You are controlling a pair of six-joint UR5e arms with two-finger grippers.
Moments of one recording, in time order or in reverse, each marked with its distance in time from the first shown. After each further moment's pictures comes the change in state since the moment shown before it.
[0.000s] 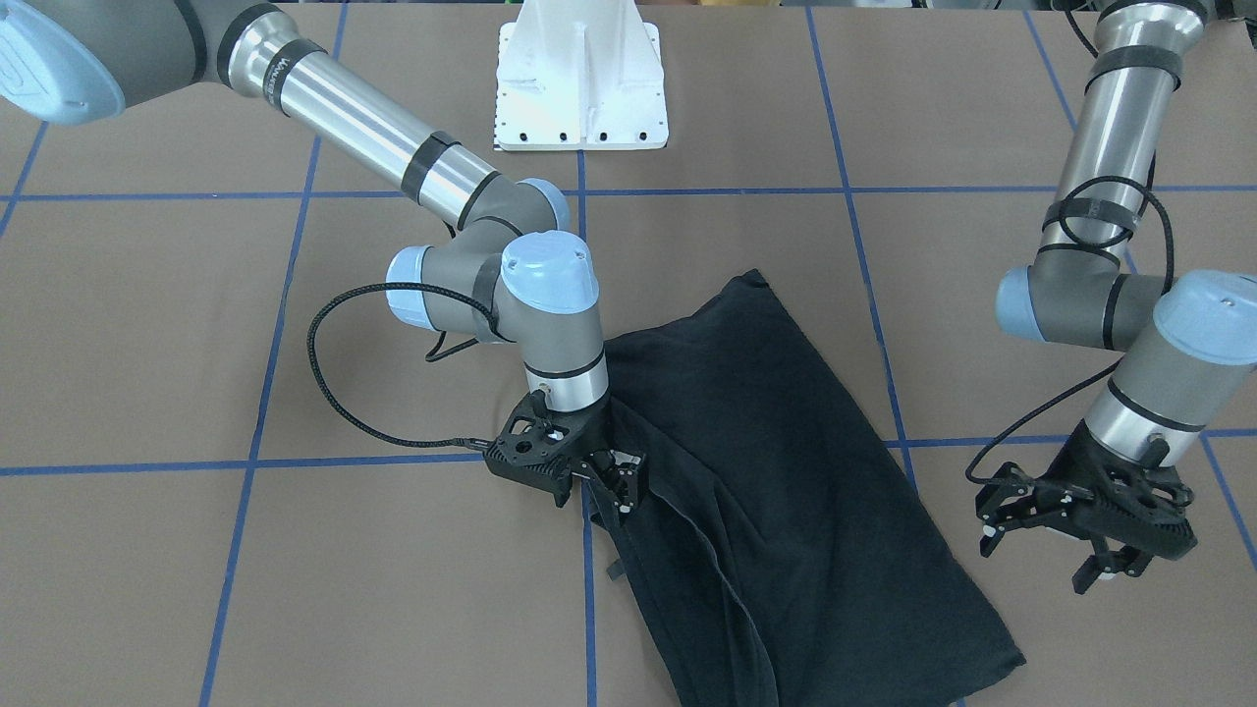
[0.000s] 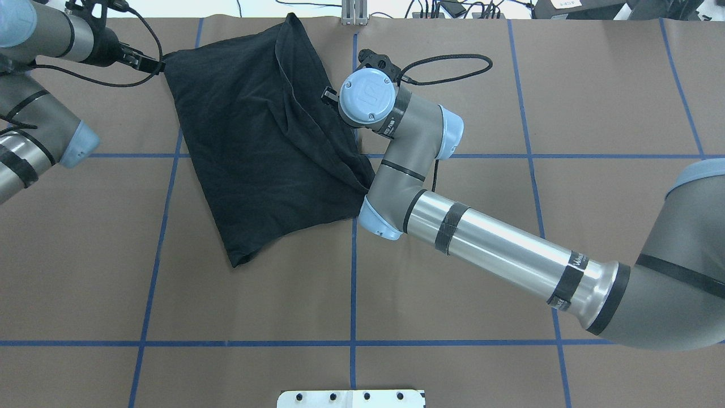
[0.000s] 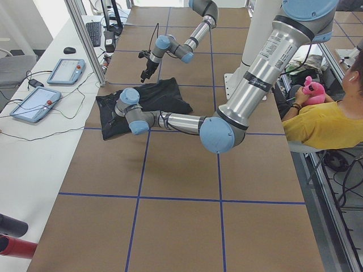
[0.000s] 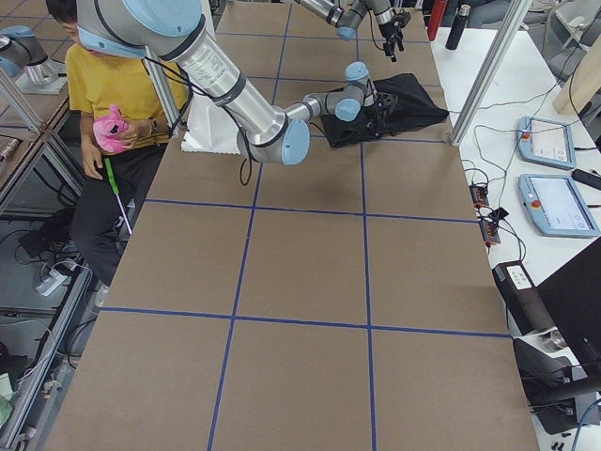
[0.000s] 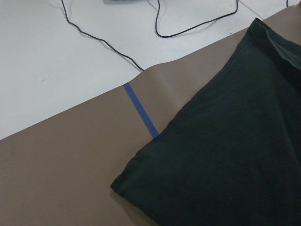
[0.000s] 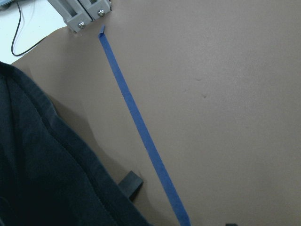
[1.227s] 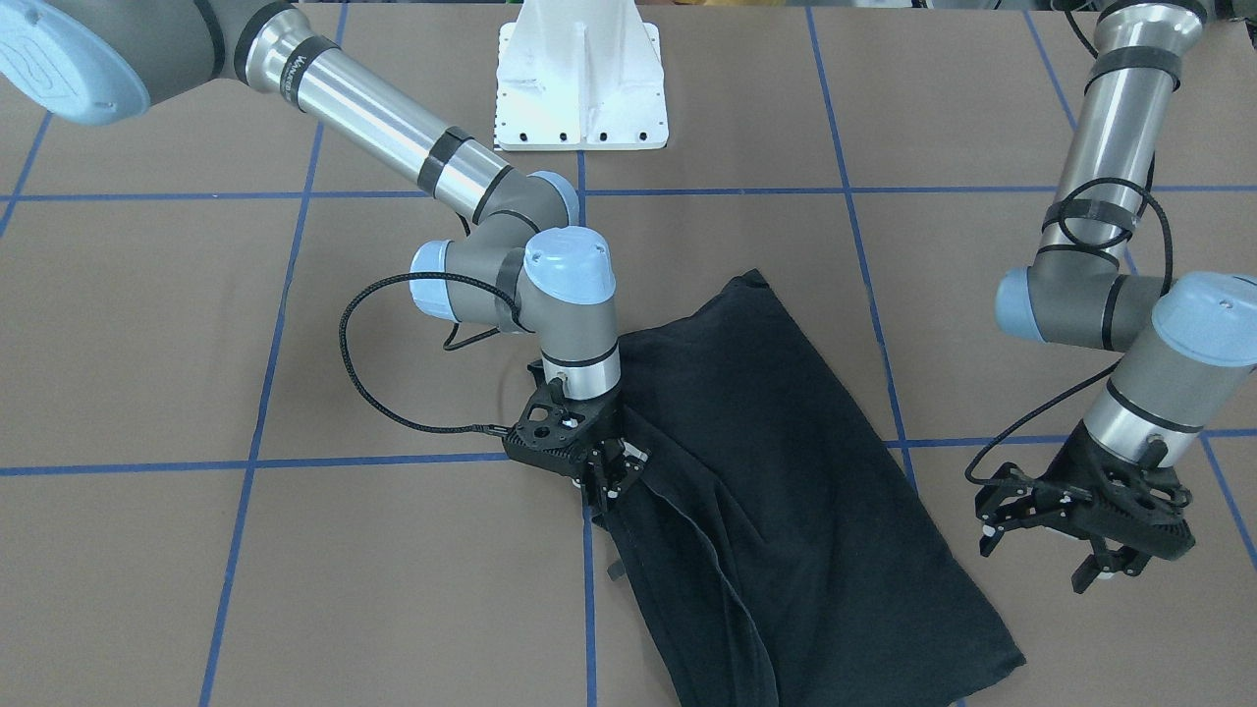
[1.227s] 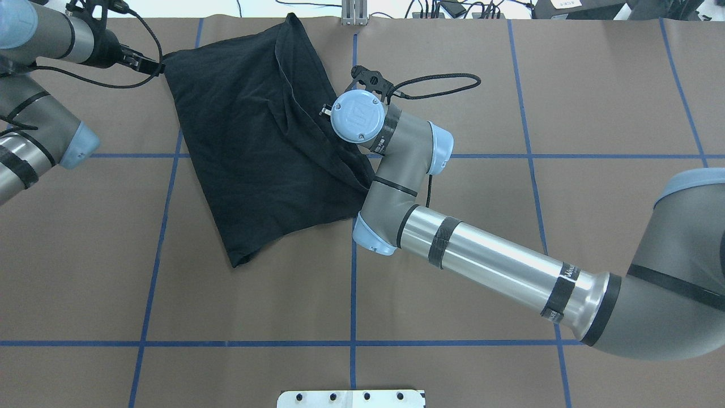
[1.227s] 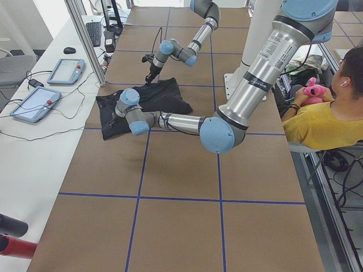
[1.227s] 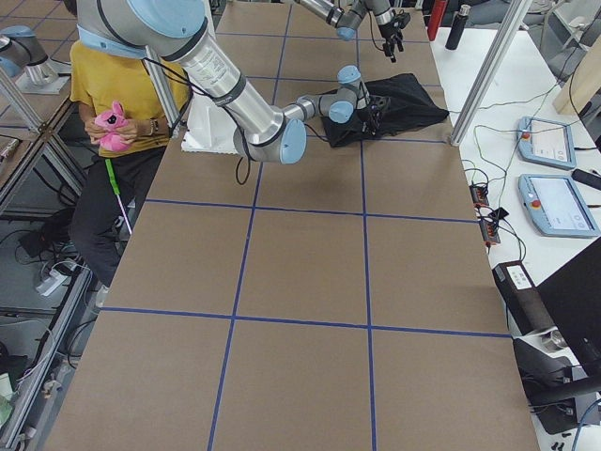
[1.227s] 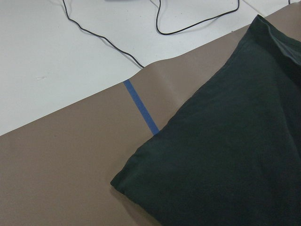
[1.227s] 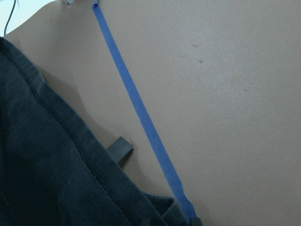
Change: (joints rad) left arm 0.001 0.001 0.004 0.000 0.000 0.000; right arm -0.032 0.007 -0.021 -0.001 -0.038 0.000
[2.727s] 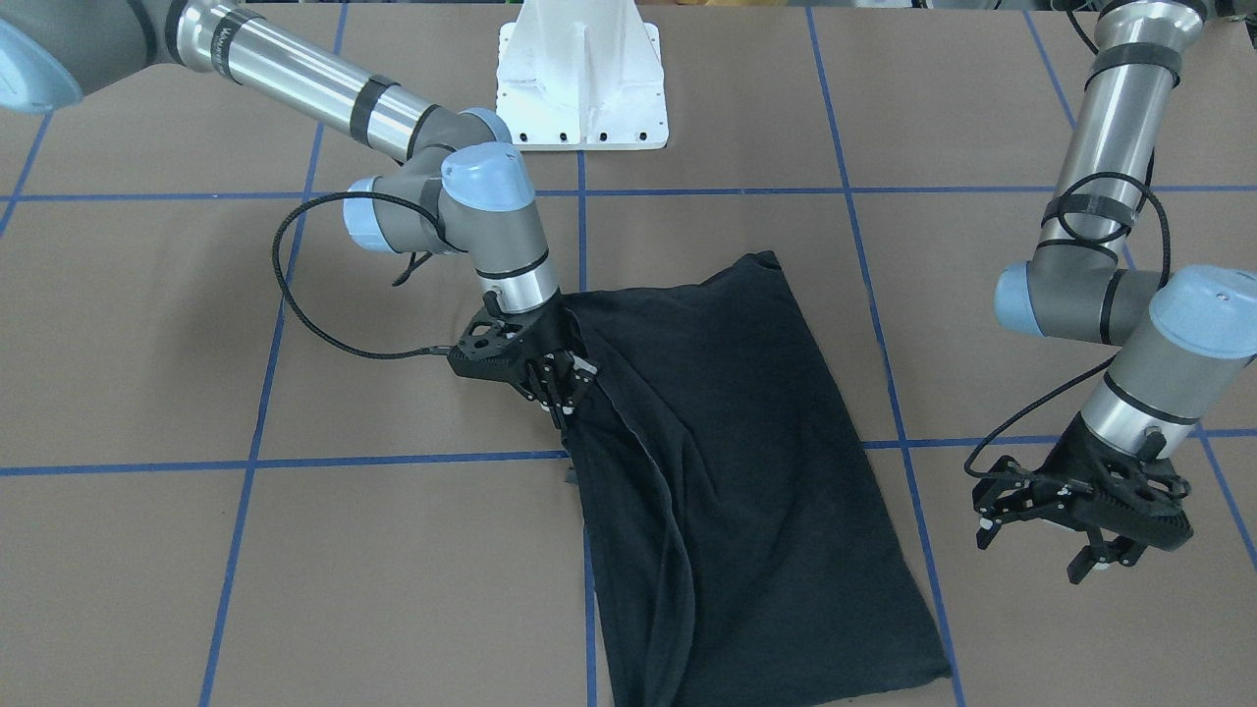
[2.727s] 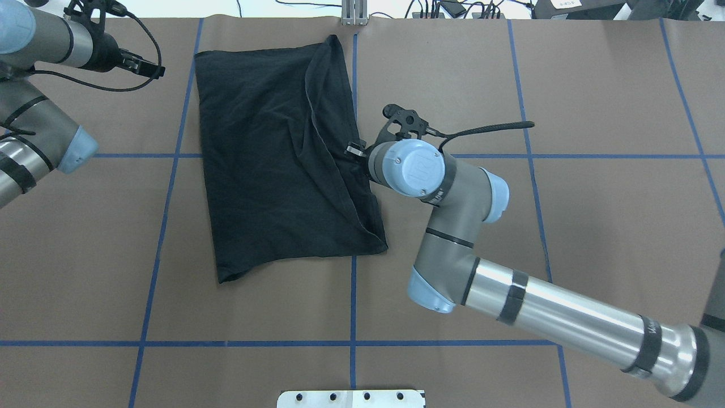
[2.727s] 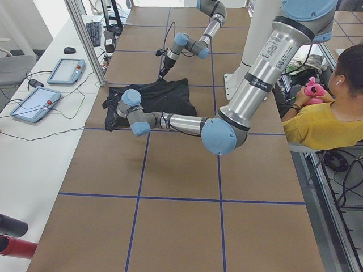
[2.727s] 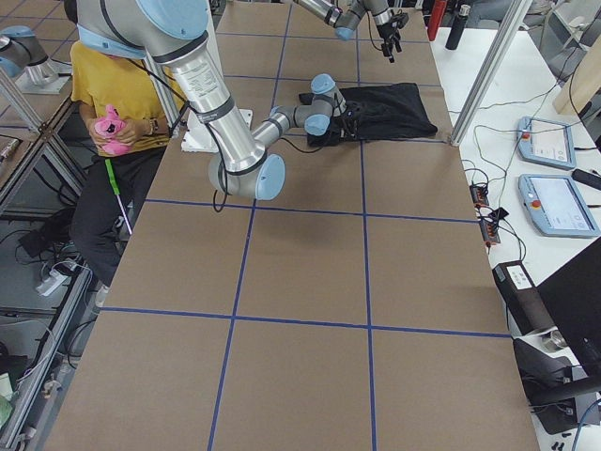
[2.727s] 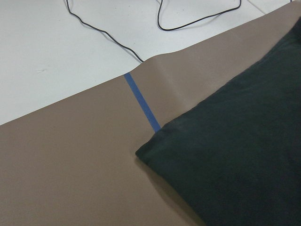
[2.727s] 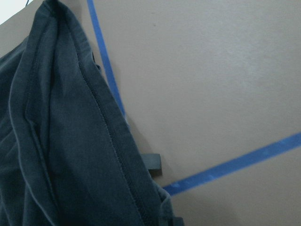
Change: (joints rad) left arm 0.006 0.018 -0.025 -0.002 -0.001 -0.038; right arm -0.075 -0.340 0.473 -0.019 -0.015 -0.002
